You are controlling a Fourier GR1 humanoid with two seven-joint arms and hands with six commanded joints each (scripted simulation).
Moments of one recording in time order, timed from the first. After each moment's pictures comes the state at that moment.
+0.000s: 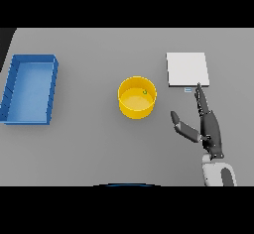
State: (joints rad) left arm -1.43 0.60 -0.64 -0.41 -0.39 -0.06 0.11; right arm 0.11 -0.05 0.10 -1.68 0.21 -0.05 -0.15
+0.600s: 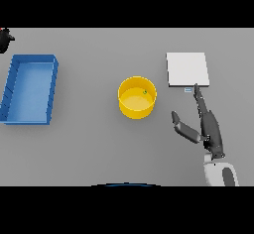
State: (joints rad) left arm -0.79 0.83 -0.52 -1.01 0.00 0.36 0.53; right arm 0.11 -0.09 0.11 -1.67 0.25 -0.04 -0.15
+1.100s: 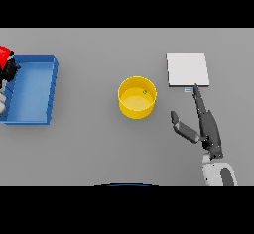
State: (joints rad) left arm -0.58 0.84 -0.58 -1.16 0.09 0.53 0.60; right arm 0.11 -0.08 0.12 -1.67 0.26 -0.05 -0.14
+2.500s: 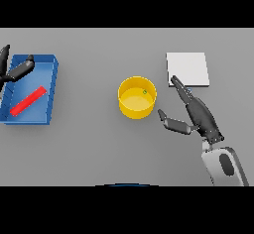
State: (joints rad) left arm -0.57 0.92 -0.64 -1.24 0.28 0.31 0.50; right arm -0.06 -0.23 0.22 -1.66 0.41 0.09 -0.06
